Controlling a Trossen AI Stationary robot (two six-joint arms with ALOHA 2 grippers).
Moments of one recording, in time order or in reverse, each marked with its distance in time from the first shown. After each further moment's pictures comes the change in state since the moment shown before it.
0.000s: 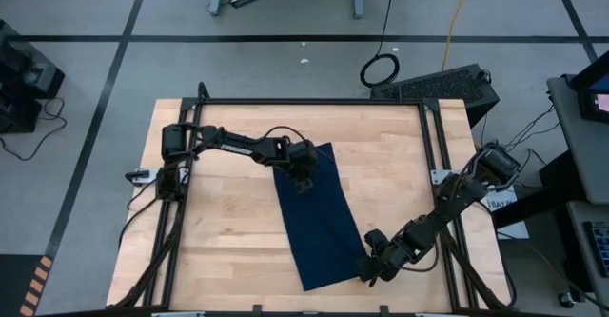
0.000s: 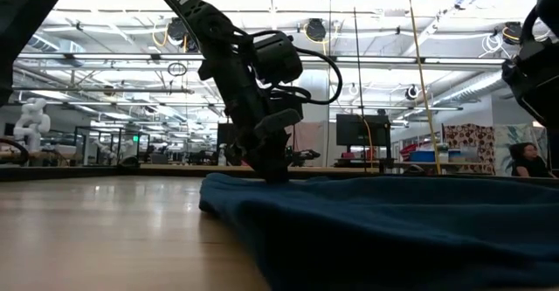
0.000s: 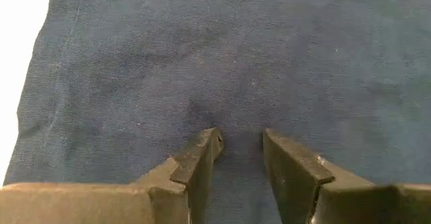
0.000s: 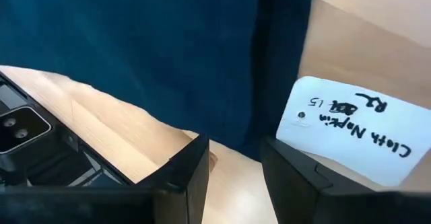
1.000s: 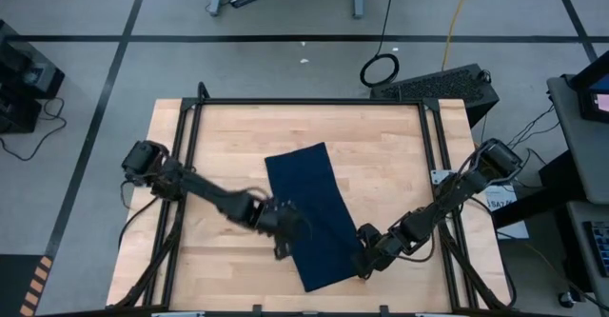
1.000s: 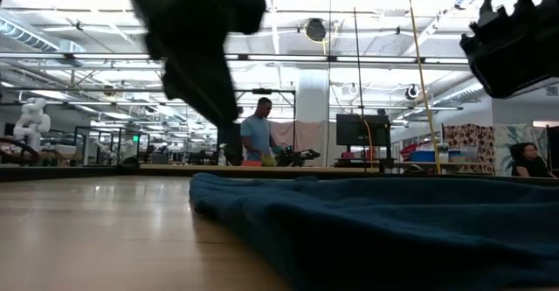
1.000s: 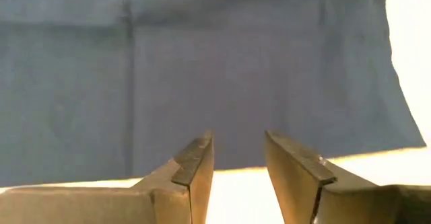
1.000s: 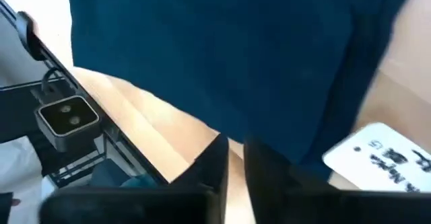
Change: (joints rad) left arm -0.551 -0.241 -0.056 -0.083 -0.179 -0.426; right arm -0.081 -0.048 0.017 0.010 -0.010 -0.207
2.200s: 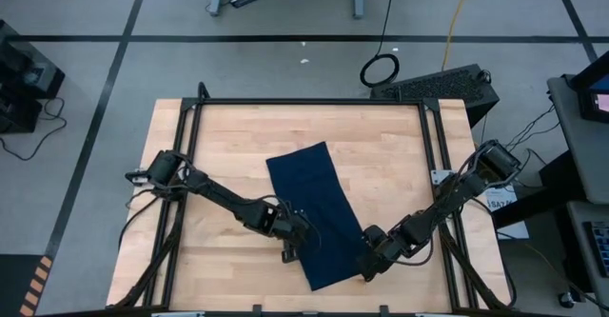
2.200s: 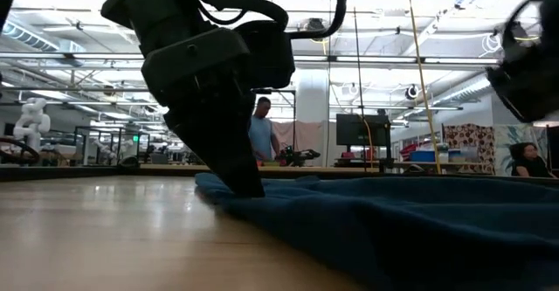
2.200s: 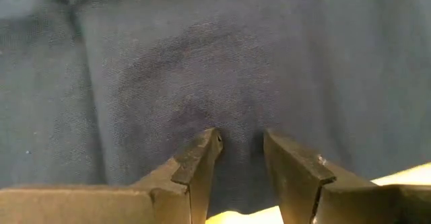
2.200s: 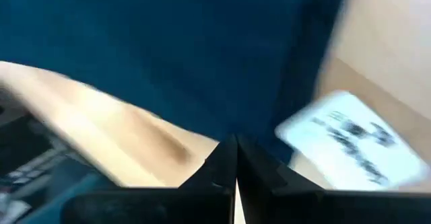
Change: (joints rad) left arm 0.028 0.219 0.003 0.148 0.027 0.188; right arm 0.021 0.026 0.000 -0.138 -0.098 0.034
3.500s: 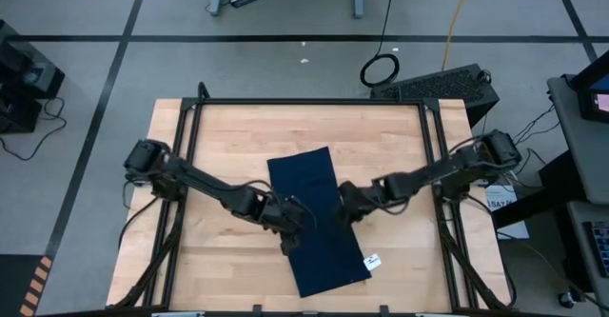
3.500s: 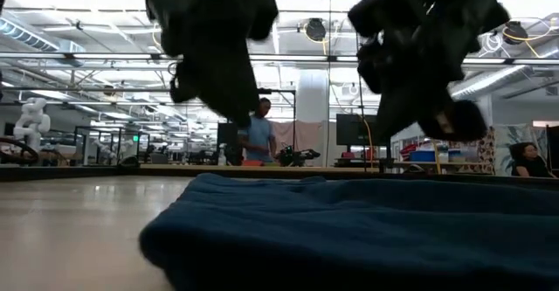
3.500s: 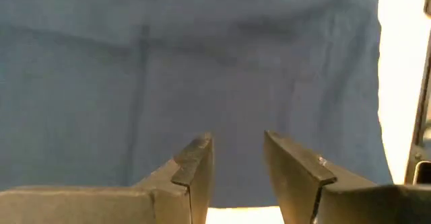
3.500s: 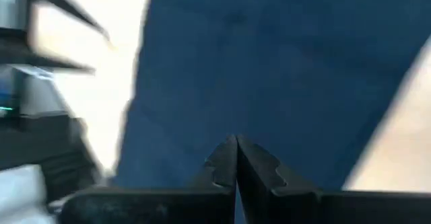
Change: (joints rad) left arm 0.028 -0.207 -0.003 -0.074 0.068 -0.260; right arm -0.453 -0.089 0.000 0.144 0.020 -0.504
